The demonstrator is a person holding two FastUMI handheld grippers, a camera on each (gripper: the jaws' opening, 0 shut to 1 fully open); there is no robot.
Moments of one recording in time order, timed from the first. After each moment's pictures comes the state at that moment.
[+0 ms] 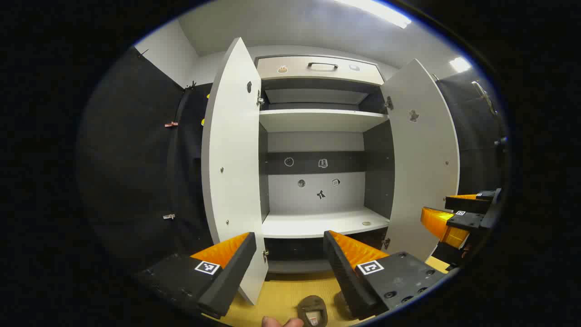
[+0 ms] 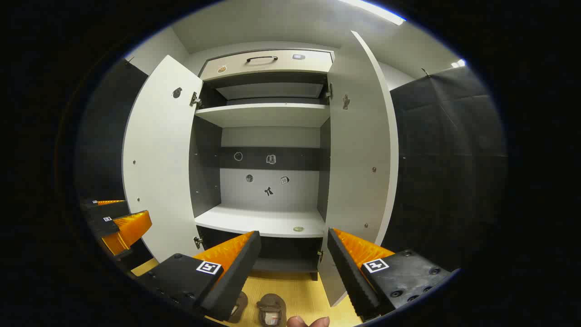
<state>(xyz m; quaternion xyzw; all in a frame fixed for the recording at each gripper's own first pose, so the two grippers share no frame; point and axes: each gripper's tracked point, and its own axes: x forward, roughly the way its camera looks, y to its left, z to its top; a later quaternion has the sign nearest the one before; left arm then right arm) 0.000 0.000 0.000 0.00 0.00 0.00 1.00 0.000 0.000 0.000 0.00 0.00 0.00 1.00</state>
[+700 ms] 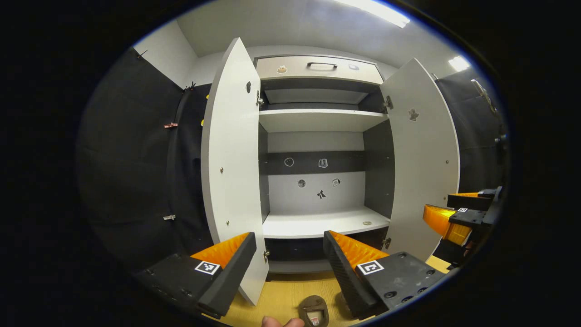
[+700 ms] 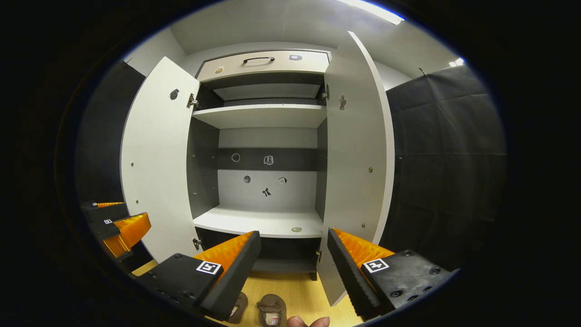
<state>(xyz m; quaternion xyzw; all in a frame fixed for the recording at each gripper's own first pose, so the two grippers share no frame) 0.000 0.000 0.000 0.00 0.00 0.00 1.00 -0.001 -0.003 0.004 0.00 -0.01 -0.01 1.00</state>
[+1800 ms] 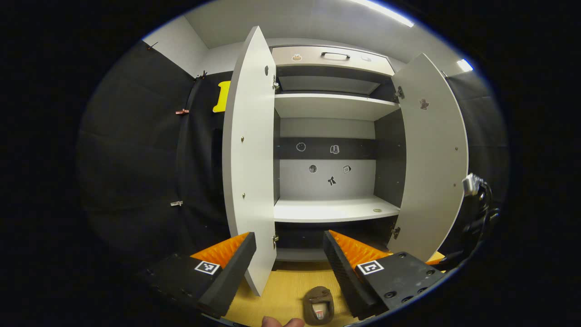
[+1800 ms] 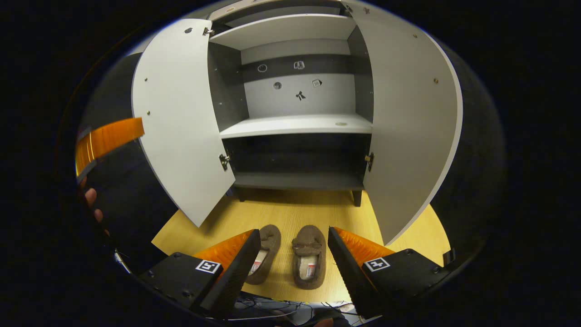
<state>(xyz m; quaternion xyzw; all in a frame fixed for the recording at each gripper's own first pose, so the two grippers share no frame) -0.009 0.025 -0.051 -0.01 0.03 0.03 1.00 -0.036 0.068 -0.242 0.03 0.29 0.09 0.95</state>
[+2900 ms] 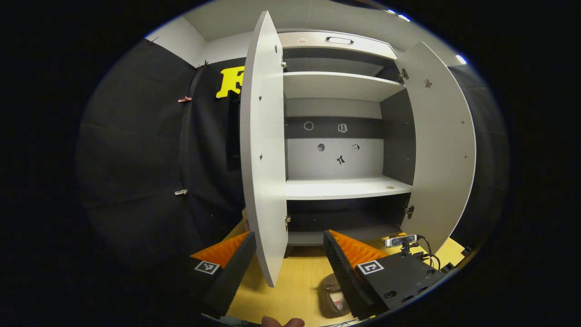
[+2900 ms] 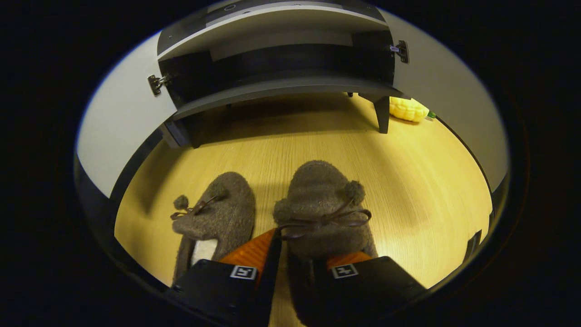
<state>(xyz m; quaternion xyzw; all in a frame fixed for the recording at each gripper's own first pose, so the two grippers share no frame) -0.003 0.059 -0.113 -0.01 0.08 0.04 1.00 0.048 0.084 -0.472 0.06 0.40 0.01 0.91</state>
